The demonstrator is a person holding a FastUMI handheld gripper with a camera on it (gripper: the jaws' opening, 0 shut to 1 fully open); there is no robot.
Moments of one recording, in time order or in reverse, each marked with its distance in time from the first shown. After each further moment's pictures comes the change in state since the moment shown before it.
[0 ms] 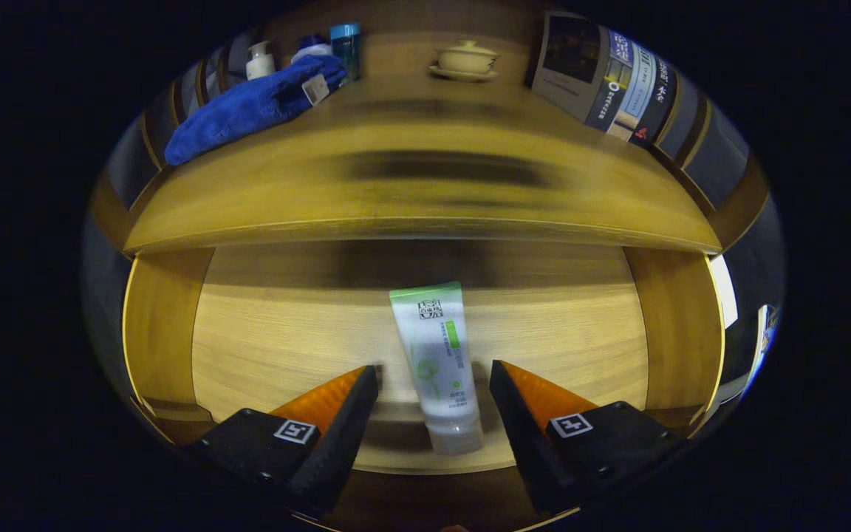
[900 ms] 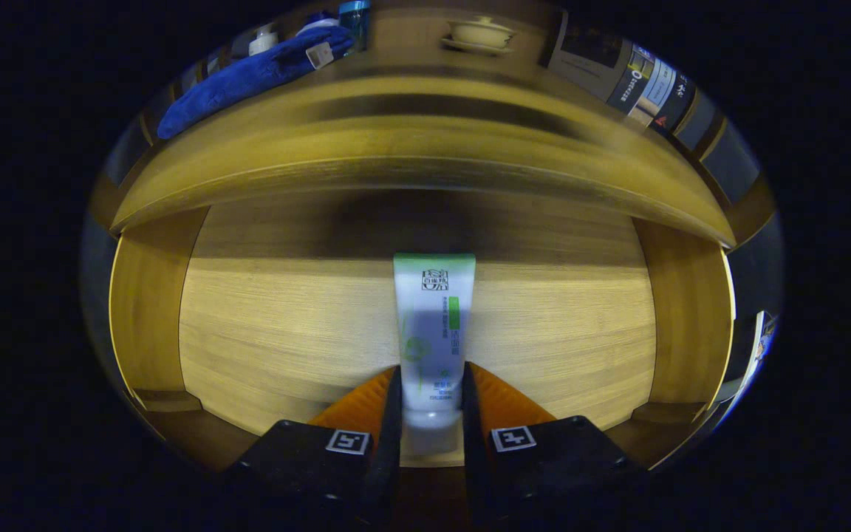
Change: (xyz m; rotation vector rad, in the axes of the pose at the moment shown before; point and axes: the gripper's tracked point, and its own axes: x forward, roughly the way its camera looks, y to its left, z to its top) arm -0.039 0.025 0.026 -0.012 0.064 -0.013
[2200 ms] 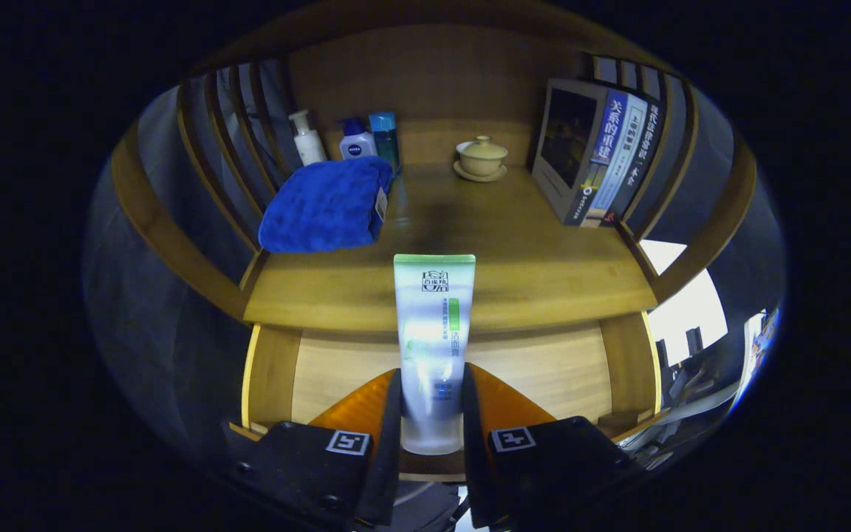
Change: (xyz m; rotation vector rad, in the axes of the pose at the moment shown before) arm -0.185 0.041 0.117 0.028 -0.267 0.089
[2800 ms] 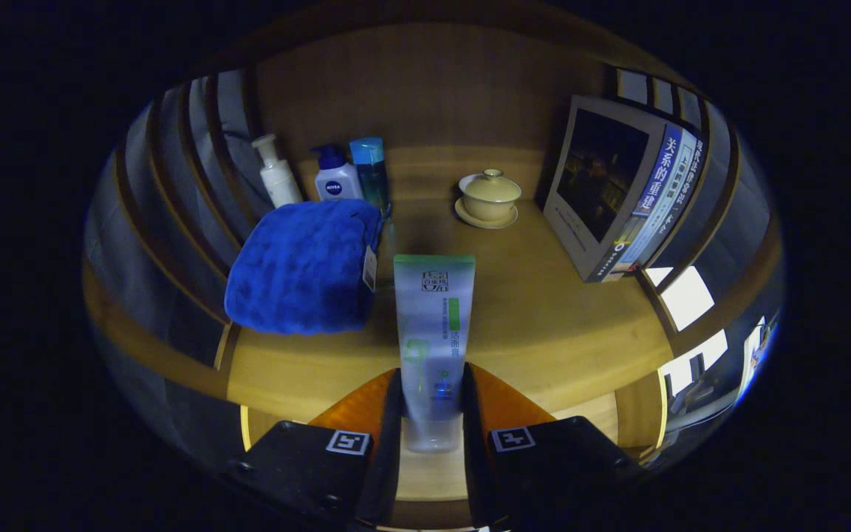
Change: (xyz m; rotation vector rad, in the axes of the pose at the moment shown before) arm 0.068 0.003 0.080 0.046 -0.077 -0.060
